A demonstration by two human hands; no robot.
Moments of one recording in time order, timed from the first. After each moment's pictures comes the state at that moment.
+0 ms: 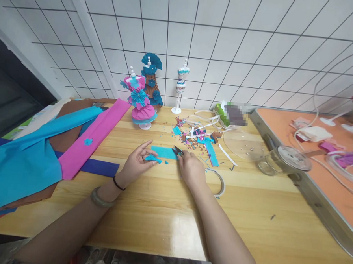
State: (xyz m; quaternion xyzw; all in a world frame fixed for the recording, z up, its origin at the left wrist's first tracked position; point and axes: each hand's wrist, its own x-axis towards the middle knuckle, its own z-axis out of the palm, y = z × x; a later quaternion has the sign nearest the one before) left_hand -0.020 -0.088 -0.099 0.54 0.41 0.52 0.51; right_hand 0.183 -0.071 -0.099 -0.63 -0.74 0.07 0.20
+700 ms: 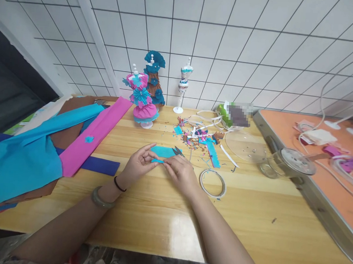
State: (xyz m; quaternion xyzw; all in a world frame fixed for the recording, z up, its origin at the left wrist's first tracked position) left_hand -0.017 -0.093 -0.099 0.56 0.40 0.52 0.51; right_hand 0.166 -0.086 -0.091 -0.37 -0.85 0.17 0.34
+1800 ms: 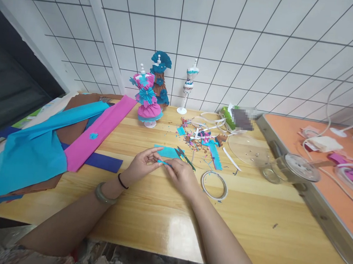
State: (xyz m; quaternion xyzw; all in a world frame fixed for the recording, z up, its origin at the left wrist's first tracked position) left_hand -0.017 -0.094 -0.096 0.61 0.42 0.47 0.48; right_hand 0.162 -0.089 -0.095 -0.37 -0.86 0.19 0.30
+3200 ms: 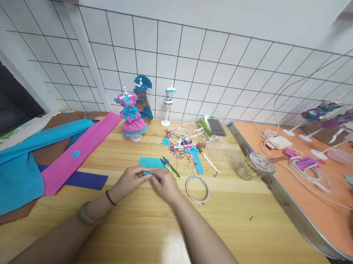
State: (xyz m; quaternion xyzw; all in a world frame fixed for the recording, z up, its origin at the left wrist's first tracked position) left_hand -0.018 -0.093 -0.102 0.72 0.48 0.37 0.34; right_hand 0.151 -0.088 -0.109 -0.40 -0.79 0.30 0.35
